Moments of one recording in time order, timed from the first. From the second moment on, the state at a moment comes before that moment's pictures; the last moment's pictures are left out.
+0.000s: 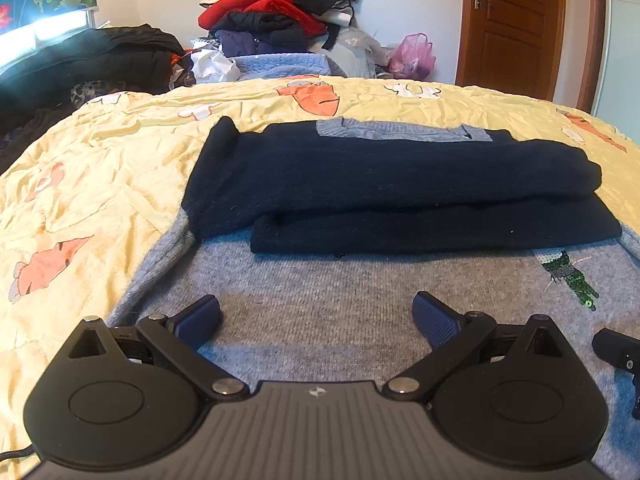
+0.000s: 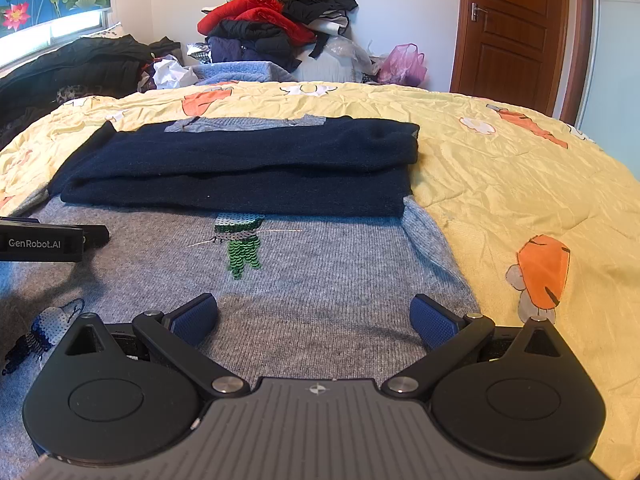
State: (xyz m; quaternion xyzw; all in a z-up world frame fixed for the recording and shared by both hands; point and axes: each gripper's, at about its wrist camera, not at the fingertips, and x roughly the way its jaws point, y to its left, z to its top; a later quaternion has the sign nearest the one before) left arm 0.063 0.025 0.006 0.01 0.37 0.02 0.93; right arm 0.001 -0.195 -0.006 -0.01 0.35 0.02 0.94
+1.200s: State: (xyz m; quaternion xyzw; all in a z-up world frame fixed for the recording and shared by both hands) left arm -0.061 0.036 0.013 0.02 0.37 -0.02 0.93; right arm -0.045 -0.188 -0.002 -0.01 0.35 0.03 0.93
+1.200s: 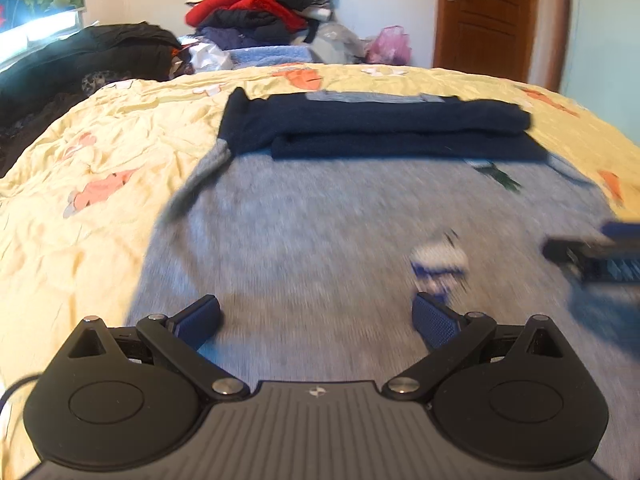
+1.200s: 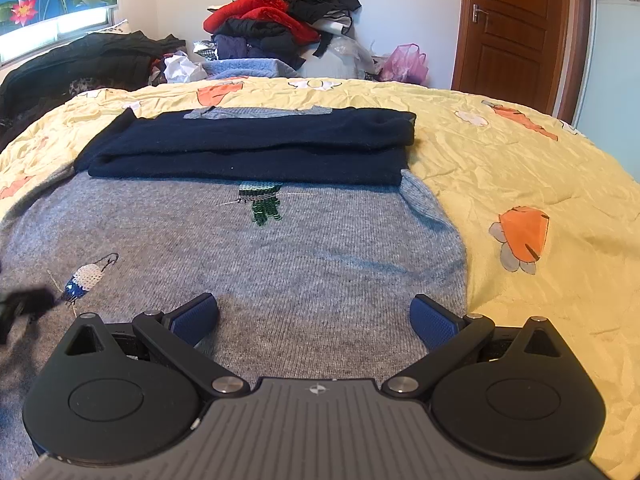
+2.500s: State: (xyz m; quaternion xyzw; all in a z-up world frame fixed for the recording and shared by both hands) left arm -0.111 0.038 0.009 0.02 0.36 -0.03 0.93; right arm -0.124 -0.173 0.008 -0.02 0.37 0.04 0.93
